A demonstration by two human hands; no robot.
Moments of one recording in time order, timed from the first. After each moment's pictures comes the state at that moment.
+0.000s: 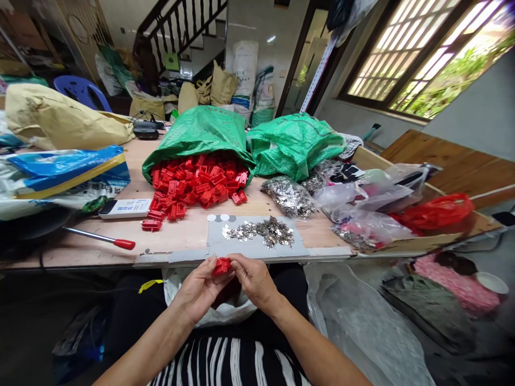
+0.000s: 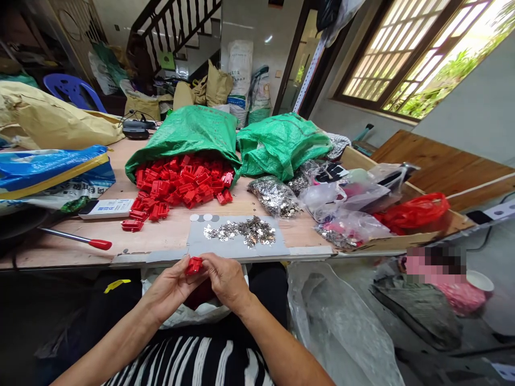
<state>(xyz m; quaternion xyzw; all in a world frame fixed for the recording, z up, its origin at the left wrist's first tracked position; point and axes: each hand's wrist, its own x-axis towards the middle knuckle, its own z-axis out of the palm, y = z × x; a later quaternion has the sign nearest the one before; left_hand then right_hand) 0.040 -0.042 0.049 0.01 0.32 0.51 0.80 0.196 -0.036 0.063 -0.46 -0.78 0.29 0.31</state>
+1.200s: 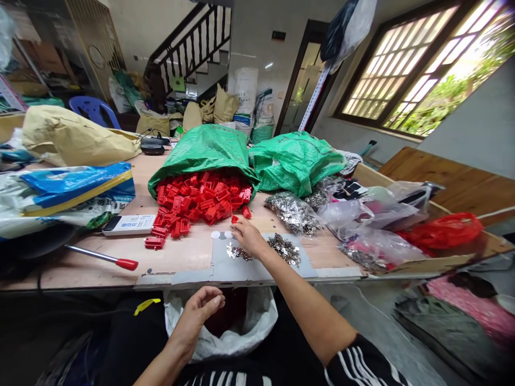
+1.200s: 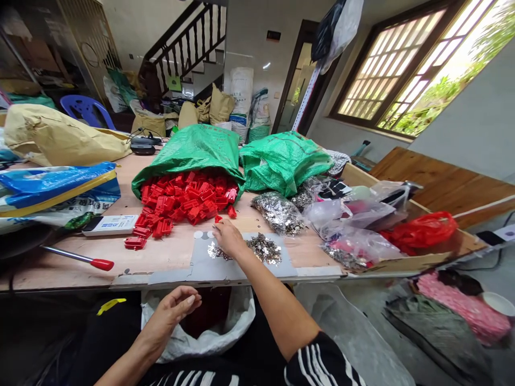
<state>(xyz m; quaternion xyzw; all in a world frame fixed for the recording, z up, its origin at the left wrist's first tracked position) 0.021 -0.051 -0.007 0.29 0.48 0.49 0.66 0.187 0.110 0.073 -0.54 -0.80 0.18 0.19</state>
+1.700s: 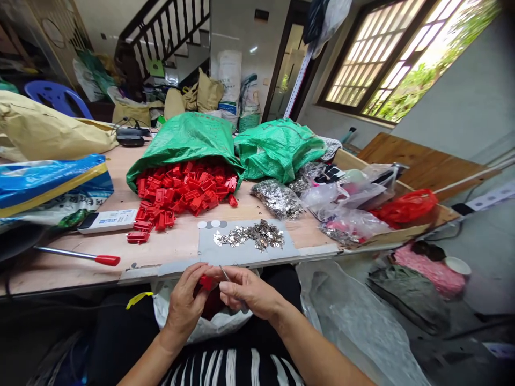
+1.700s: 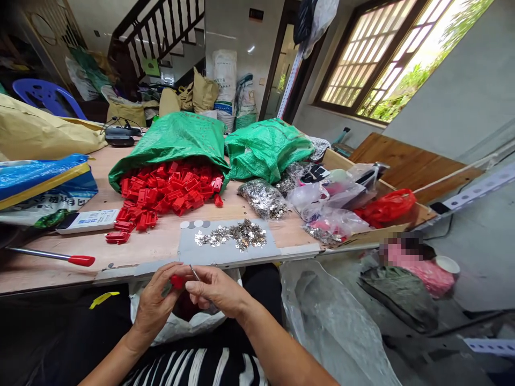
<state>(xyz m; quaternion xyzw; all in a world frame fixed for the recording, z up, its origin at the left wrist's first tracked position) 0.018 -0.050 0.027 0.52 0.50 0.55 0.43 0.197 -0.040 0.081 -0.31 -0.51 0.75 0.27</state>
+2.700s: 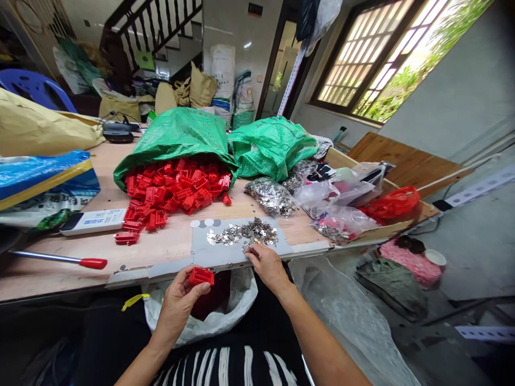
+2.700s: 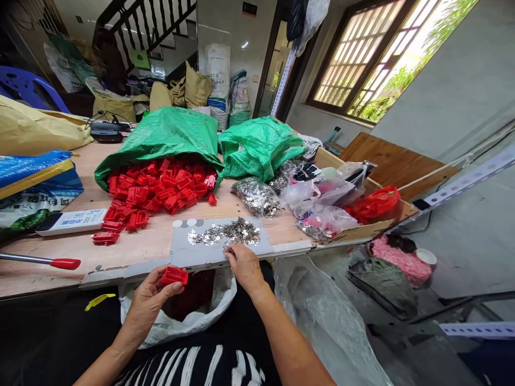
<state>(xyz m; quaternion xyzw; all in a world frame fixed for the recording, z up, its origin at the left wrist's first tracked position) 0.024 -0.052 0.016 0.37 0.48 0.51 0.60 0.265 -0.006 0.039 -0.63 -0.73 0.16 0.24</state>
